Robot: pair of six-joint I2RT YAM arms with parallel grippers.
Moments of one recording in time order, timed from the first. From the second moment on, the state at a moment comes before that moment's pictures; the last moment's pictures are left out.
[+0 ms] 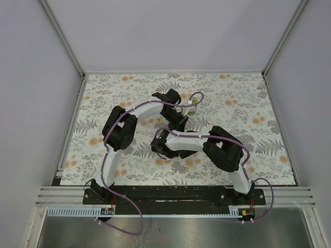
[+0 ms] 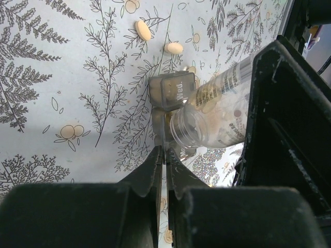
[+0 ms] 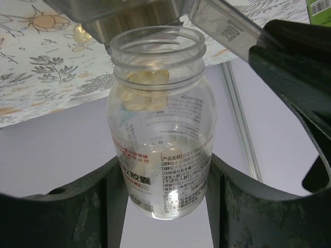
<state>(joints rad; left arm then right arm) -0.64 2.23 1.75 -0.87 0.86 0.28 1.10 2.06 1.41 -1.33 0.82 -0.60</state>
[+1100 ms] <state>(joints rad) -0.64 2.23 1.75 -0.87 0.86 0.28 1.13 2.05 1.42 -1.33 0.80 -0.60</state>
